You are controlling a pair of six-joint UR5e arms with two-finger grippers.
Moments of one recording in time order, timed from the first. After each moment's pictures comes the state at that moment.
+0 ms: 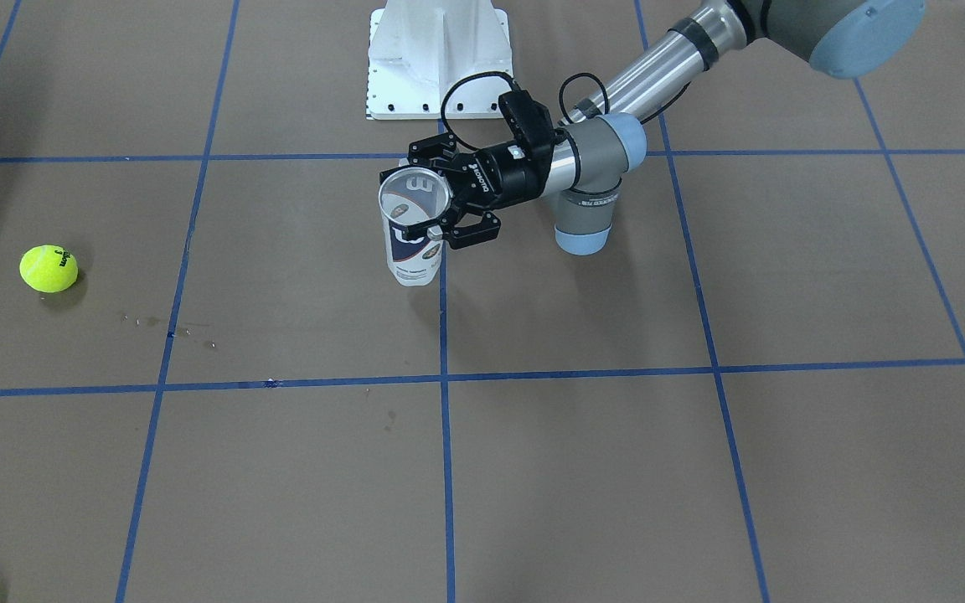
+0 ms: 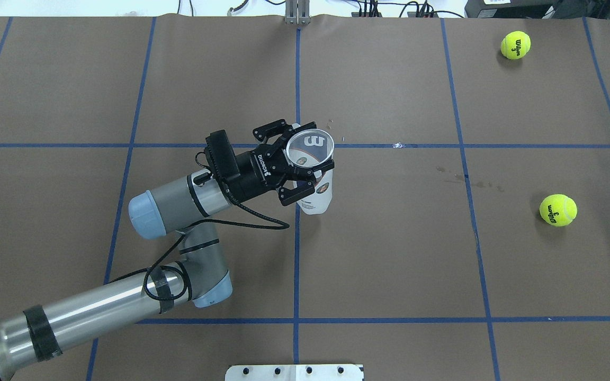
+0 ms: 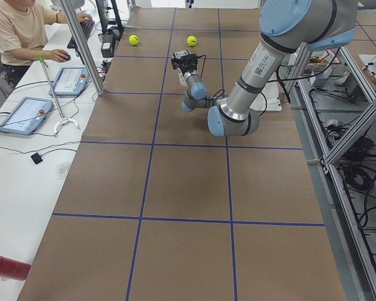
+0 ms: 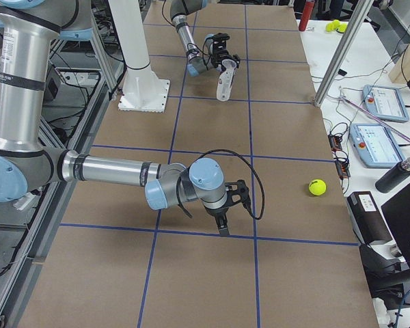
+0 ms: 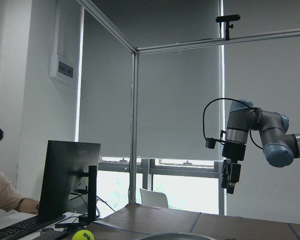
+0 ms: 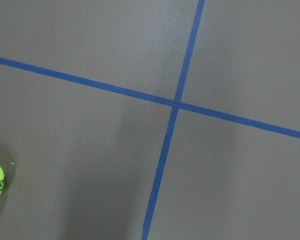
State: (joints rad) left arm -0.45 -2.37 -0.99 -3.75 -1.47 -0.31; right arm 1.53 -1.78 1.70 -1.18 2.33 0.01
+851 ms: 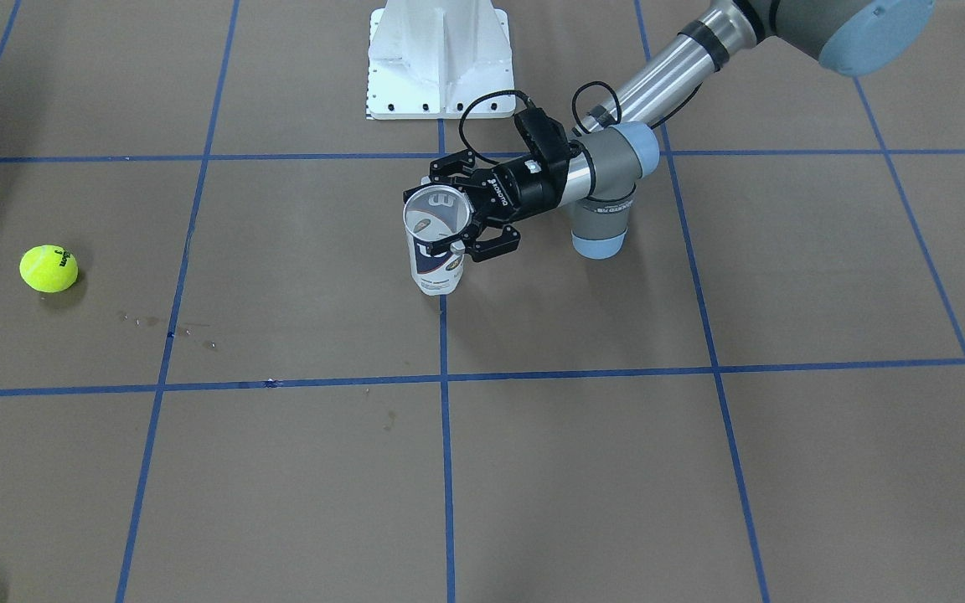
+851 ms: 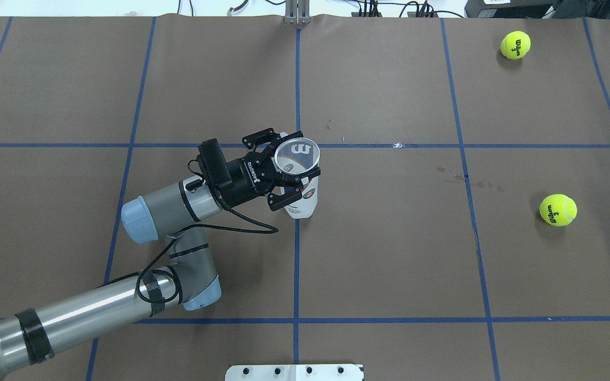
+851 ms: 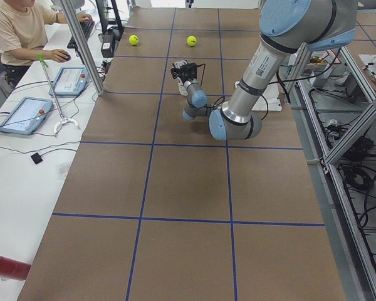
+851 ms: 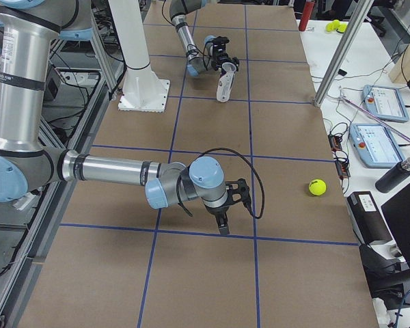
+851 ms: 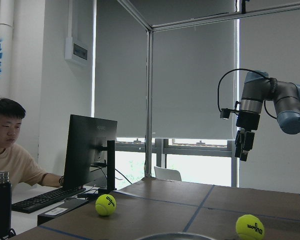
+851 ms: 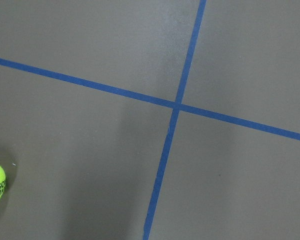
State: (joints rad) left arm -0.44 -2.35 -0.96 -3.75 -1.47 -0.30; right arm 1.53 -1.78 1.71 -1.18 2.33 0.05
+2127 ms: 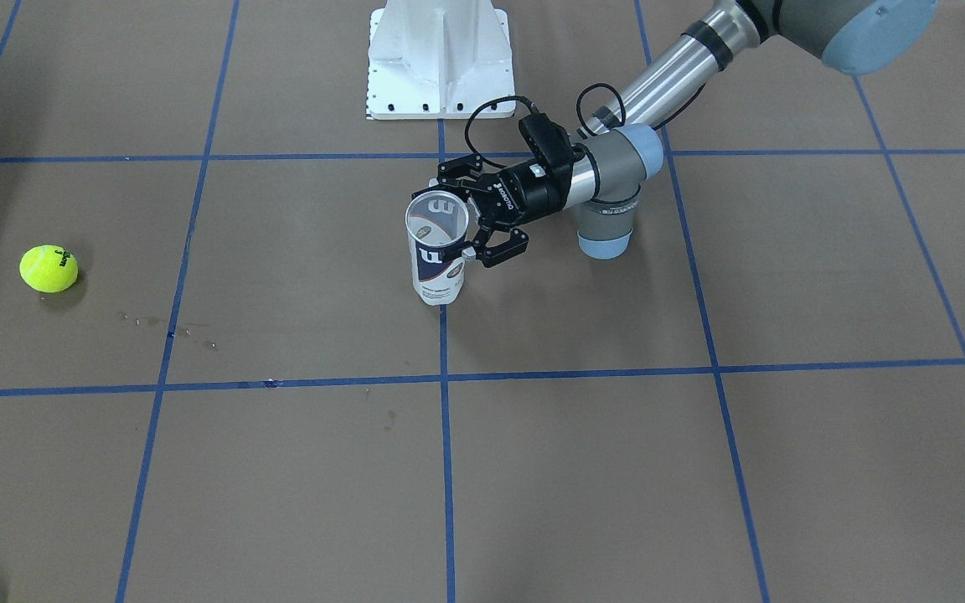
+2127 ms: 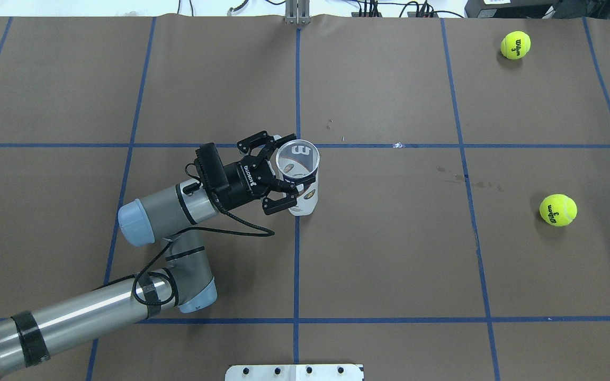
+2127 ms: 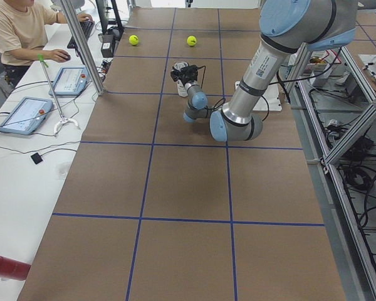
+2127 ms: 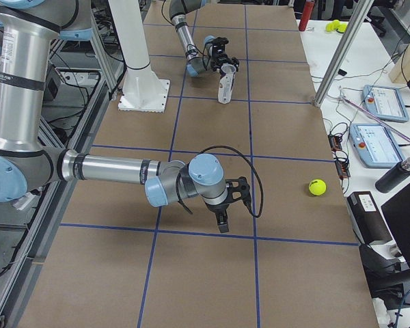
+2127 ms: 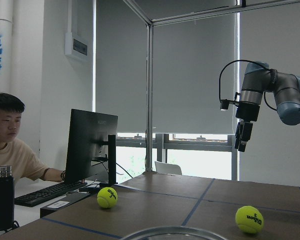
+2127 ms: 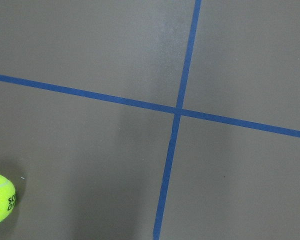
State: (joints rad) left arm -0.44 -2.33 -0.96 -3.75 -1.47 -0.30; right arm 1.53 -1.78 1.73 -1.18 2.34 0.09
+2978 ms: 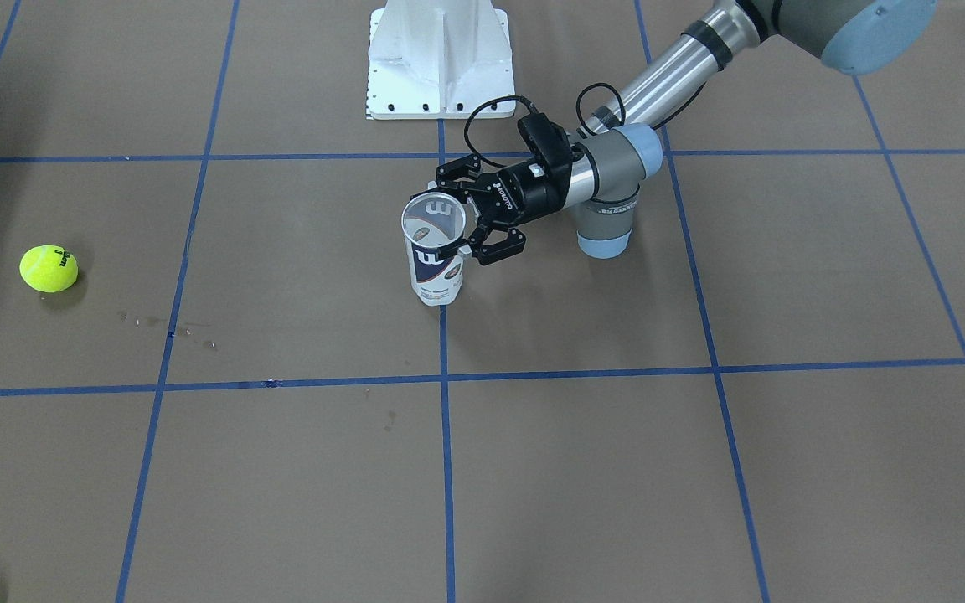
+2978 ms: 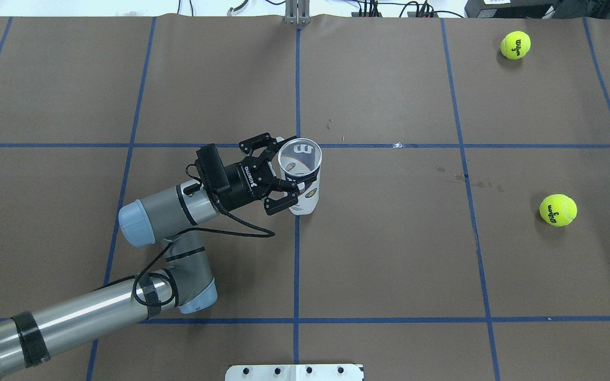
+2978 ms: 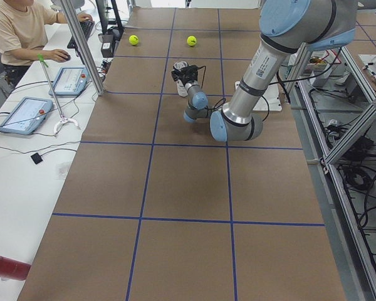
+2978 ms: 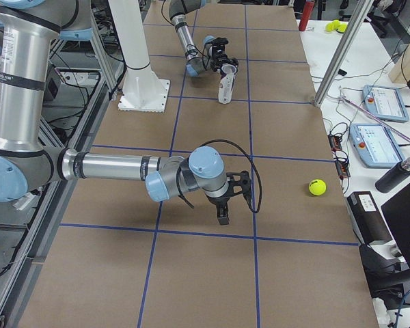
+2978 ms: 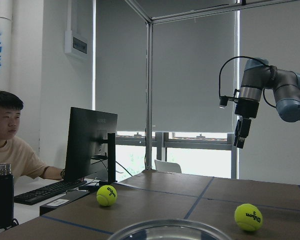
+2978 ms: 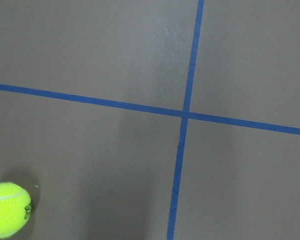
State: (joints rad) left arm -0.44 -2.33 -0.96 -3.75 -1.47 -0.30; right arm 1.52 -1.78 1.78 -1.18 2.38 0.25
